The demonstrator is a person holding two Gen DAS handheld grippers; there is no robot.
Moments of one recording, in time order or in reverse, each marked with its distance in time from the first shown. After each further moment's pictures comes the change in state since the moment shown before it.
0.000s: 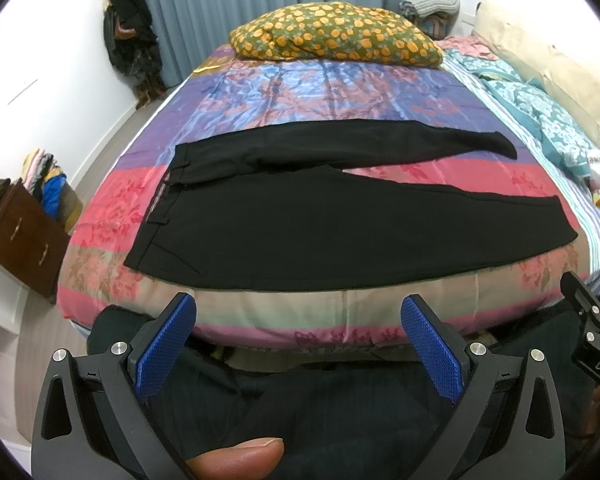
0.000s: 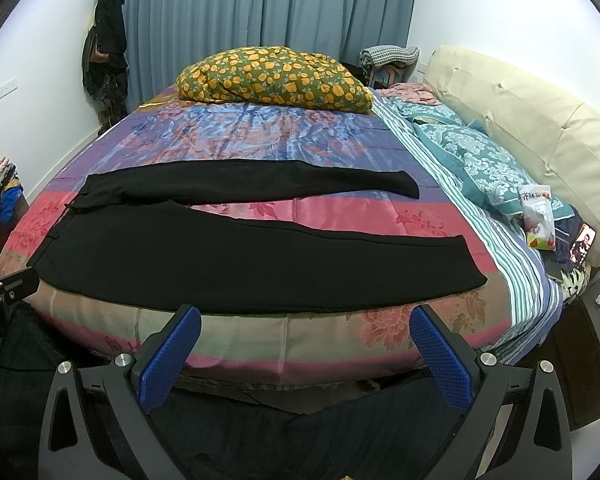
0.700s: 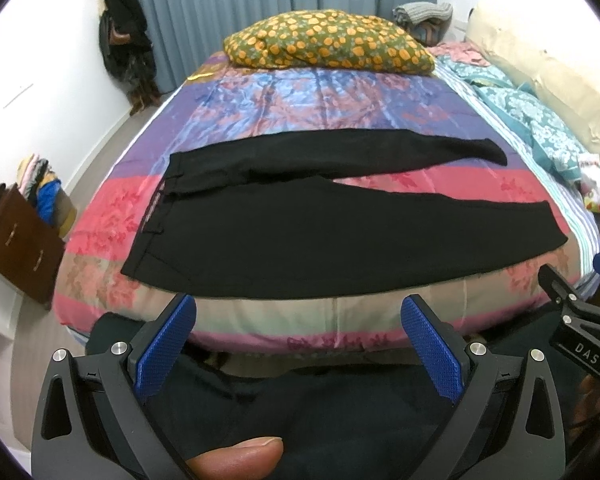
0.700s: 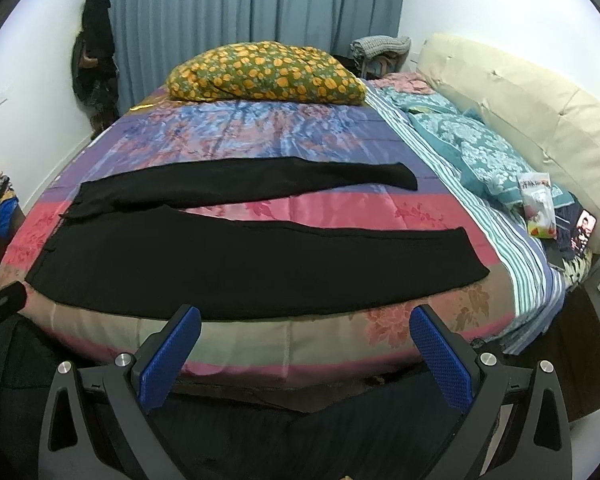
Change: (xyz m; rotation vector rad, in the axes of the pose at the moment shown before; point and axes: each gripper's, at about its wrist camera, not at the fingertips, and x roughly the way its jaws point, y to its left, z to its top) left arm -0.015 -0.003 0.007 0.008 -0.029 -0.027; right arm 0.005 0.002 0.011 0.044 0.014 0.003
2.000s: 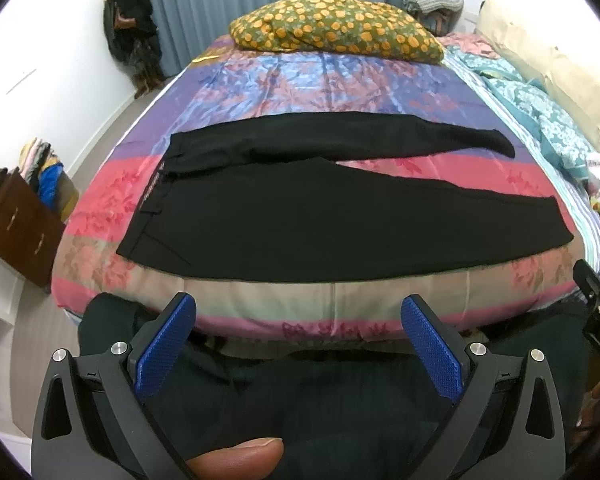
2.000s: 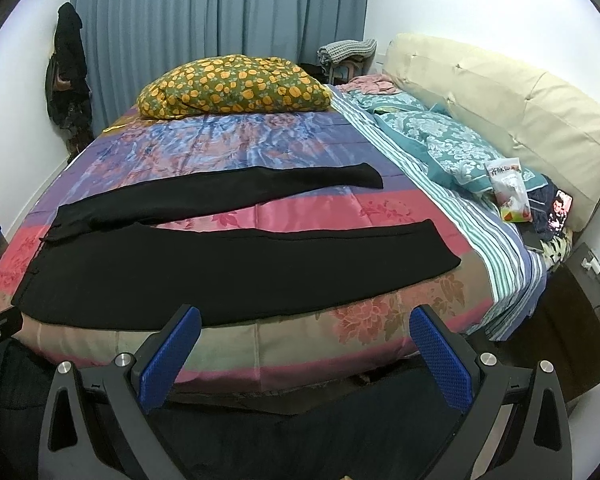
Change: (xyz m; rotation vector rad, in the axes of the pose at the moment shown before) left arm 0.015 -0.004 -0.006 -0.031 0.072 0.012; right arm -0.009 -0.036 -0.009 0.086 -0.025 -0.082
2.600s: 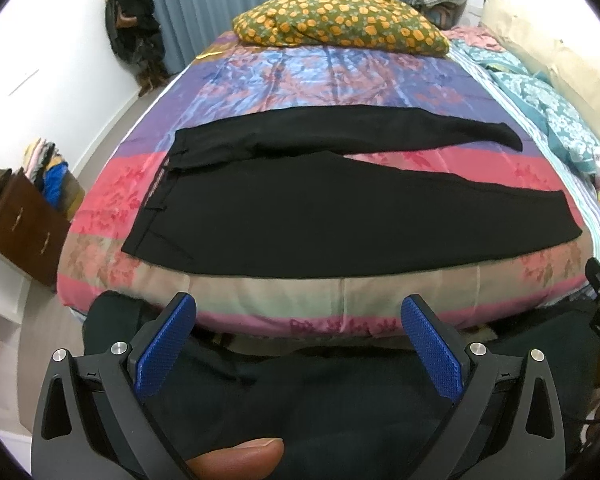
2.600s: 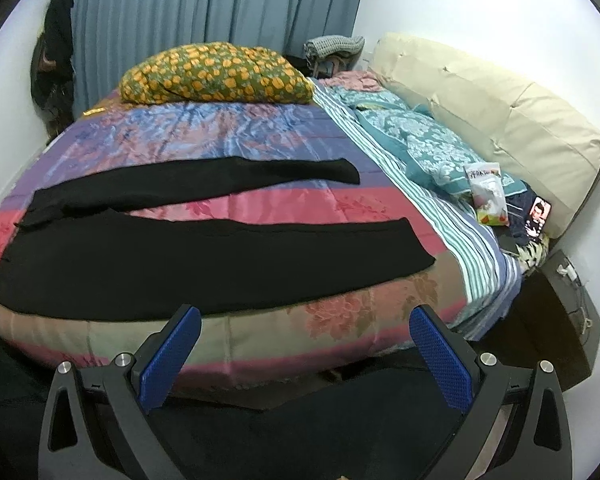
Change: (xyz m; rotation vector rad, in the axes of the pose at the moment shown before) left arm 0.007 0.001 -0.002 0.007 0.014 0.030; right arm 0.005 -0.001 0.001 -0.044 0.039 -0.113
